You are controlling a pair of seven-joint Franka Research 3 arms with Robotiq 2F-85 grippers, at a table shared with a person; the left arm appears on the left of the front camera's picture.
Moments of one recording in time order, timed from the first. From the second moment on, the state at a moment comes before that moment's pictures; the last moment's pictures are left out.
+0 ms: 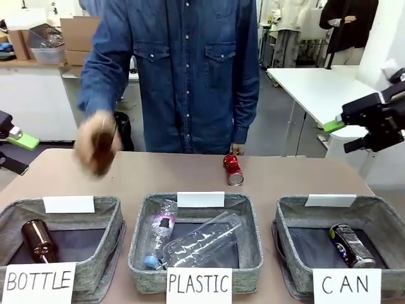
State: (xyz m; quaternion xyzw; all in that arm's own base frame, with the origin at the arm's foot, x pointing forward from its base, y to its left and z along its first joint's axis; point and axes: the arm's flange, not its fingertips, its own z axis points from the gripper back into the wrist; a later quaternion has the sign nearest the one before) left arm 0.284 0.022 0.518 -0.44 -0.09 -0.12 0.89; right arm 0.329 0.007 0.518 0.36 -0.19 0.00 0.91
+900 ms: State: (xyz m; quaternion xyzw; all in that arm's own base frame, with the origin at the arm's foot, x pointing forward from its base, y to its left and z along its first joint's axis) left arm 0.284 0.022 0.517 -0.44 -0.09 -0.12 0.89; right arm 0.554 0.232 0.338 0.22 -0.03 0.01 0.98
